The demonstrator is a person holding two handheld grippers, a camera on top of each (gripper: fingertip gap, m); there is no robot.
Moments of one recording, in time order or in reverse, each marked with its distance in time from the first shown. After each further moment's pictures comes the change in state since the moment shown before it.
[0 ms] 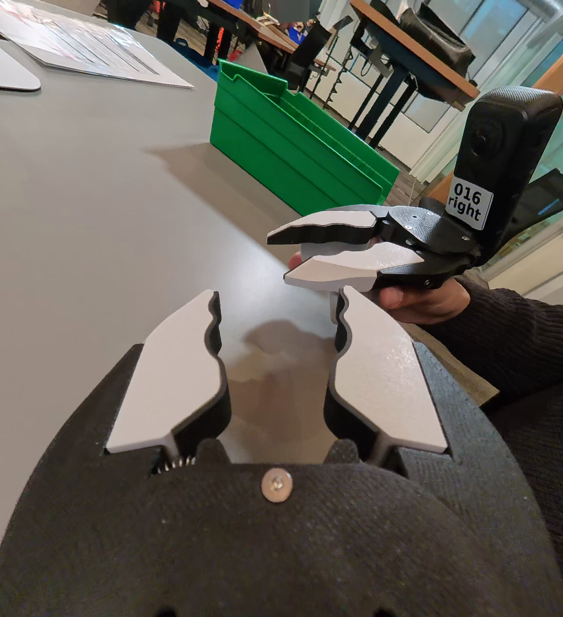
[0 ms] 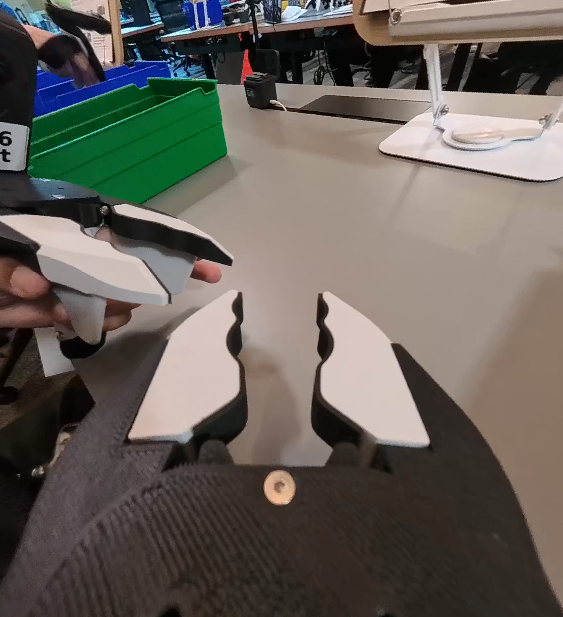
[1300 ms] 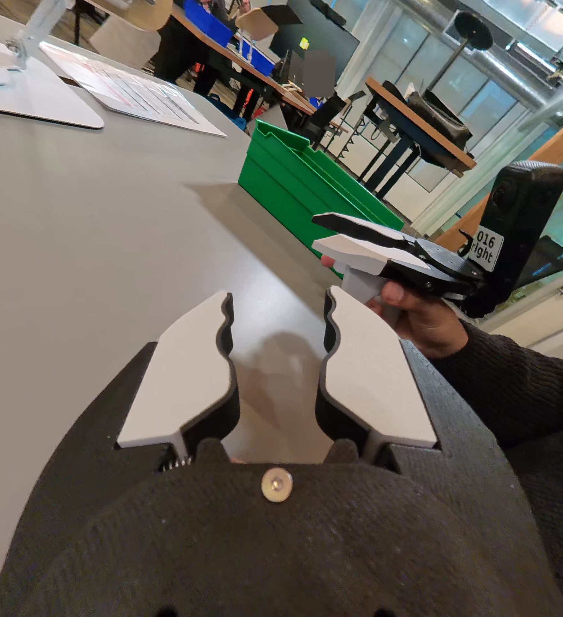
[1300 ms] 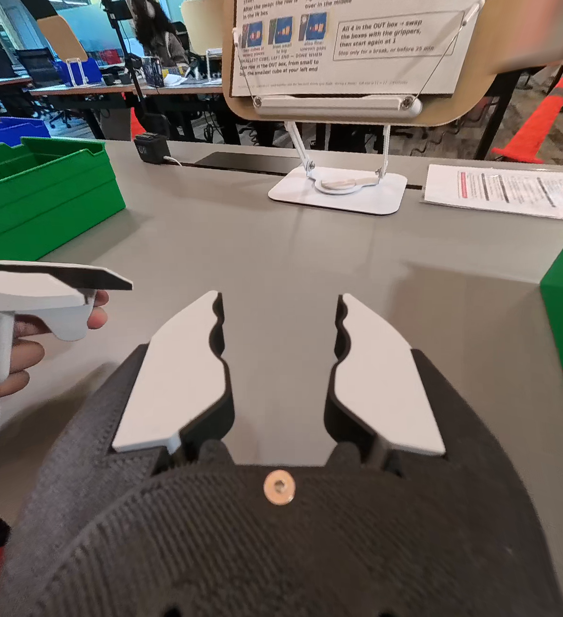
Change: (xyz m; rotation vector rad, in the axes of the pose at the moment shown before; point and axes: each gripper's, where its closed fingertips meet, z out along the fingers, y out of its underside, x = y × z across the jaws) left arm -0.016 -0.020 -0.012 0.129 -0.047 -0.085; right arm 0.052 -0.027 -0.022 0.127 0.332 0.009
